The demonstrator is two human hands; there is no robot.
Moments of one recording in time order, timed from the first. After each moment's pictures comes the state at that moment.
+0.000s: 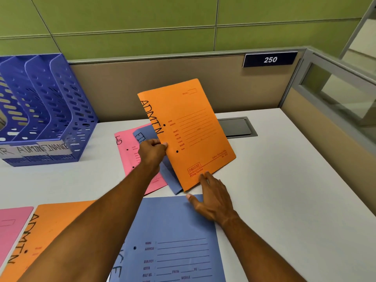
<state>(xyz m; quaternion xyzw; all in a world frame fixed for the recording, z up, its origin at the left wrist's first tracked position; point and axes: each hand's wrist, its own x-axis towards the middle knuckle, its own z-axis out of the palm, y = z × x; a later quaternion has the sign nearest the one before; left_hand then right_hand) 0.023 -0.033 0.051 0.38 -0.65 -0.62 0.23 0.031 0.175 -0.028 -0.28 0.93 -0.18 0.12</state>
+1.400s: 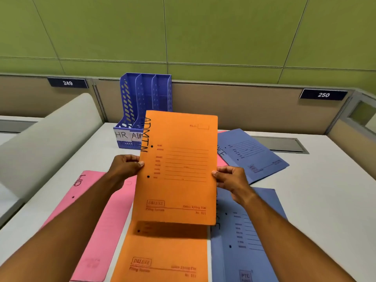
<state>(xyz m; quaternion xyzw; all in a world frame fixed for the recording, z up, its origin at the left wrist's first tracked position) 0.373 -0.267 0.096 0.38 -0.68 -0.61 0.18 0.204 0.022 0.076 -0.11 0.69 -0.68 0.23</state>
